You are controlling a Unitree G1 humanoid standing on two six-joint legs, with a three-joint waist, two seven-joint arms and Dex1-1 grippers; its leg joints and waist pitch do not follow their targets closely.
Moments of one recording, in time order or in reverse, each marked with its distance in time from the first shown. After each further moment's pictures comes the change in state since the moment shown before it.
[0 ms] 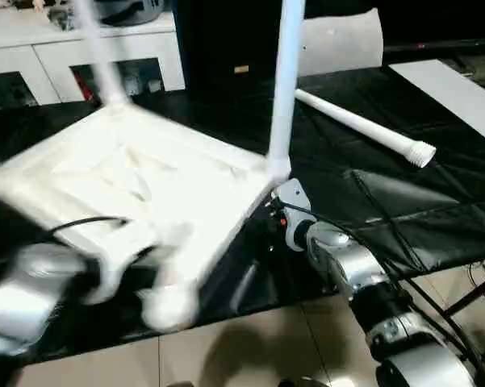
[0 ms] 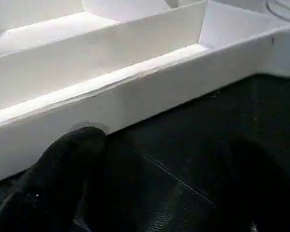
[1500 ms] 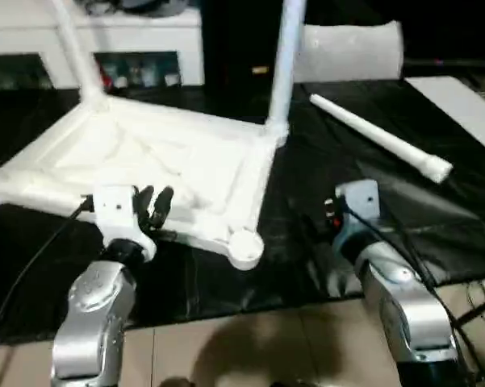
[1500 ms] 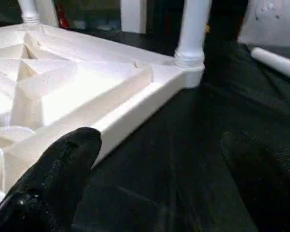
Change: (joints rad) left arm 0.179 -0.609 0.309 -0.121 -0.054 -0.458 0.840; right arm 0.433 -0.058 -0.156 -0.837 0.058 0.170 -0.173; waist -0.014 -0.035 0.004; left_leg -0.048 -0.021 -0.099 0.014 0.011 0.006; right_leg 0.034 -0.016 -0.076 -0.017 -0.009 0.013
